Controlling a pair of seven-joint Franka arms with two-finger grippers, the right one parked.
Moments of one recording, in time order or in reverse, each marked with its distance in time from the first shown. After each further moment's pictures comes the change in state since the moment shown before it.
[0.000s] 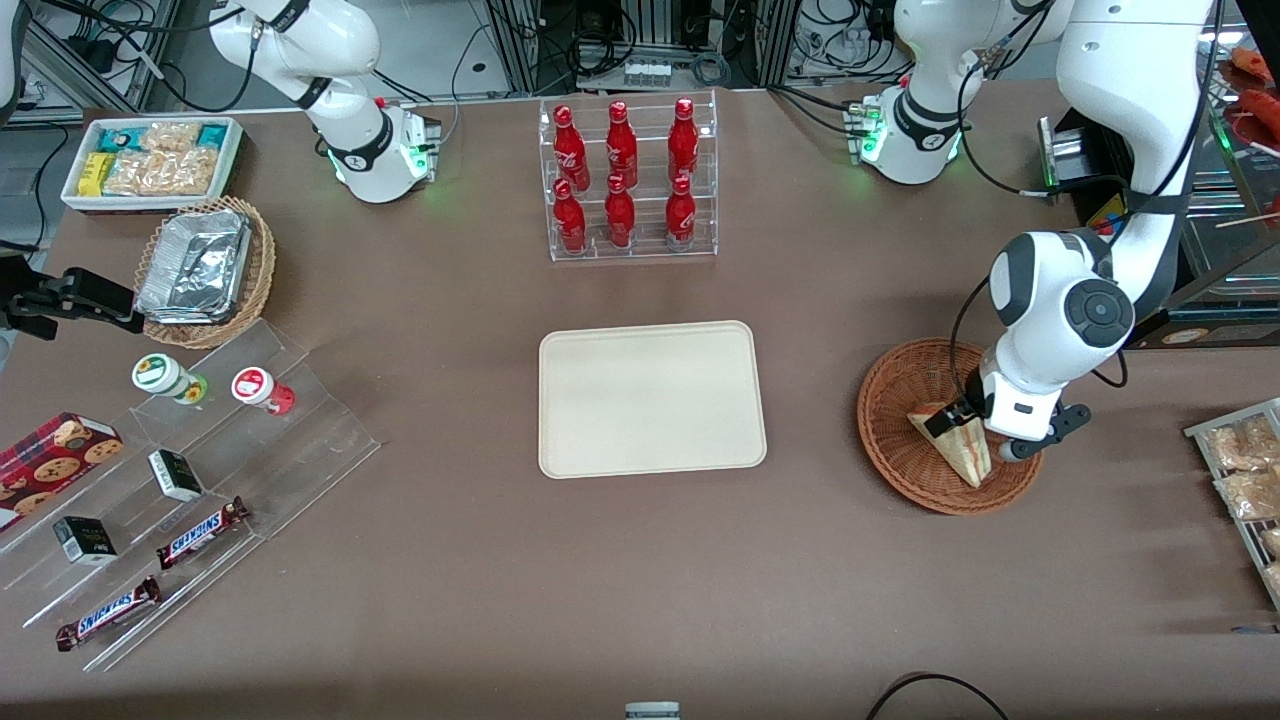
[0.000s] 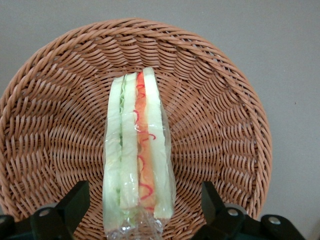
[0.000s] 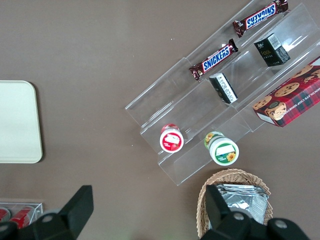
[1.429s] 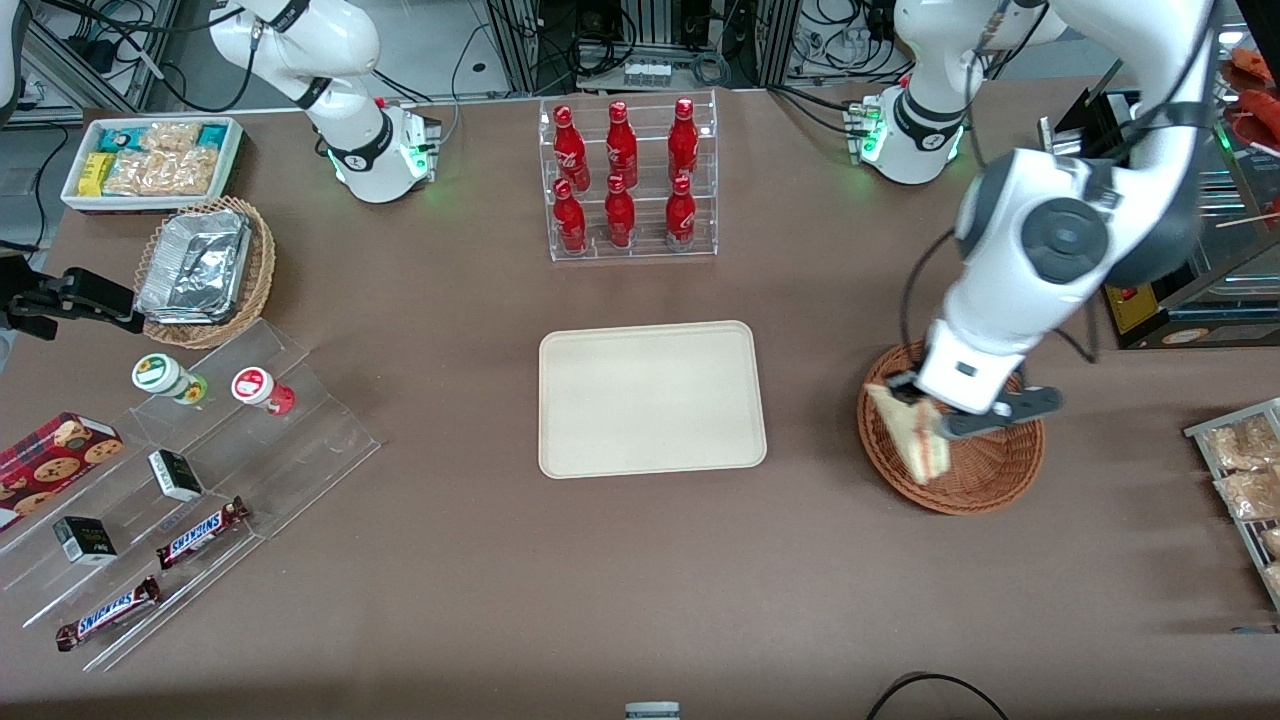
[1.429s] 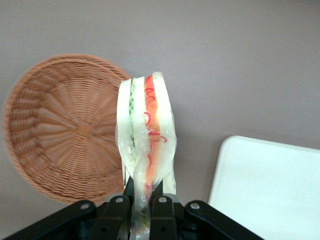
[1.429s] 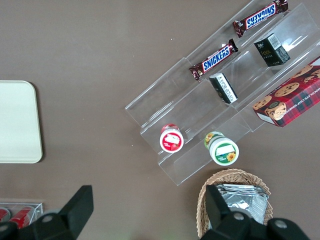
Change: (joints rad) arm -0.010 -0.094 -0.270 0.334 0.082 -0.433 -0.021
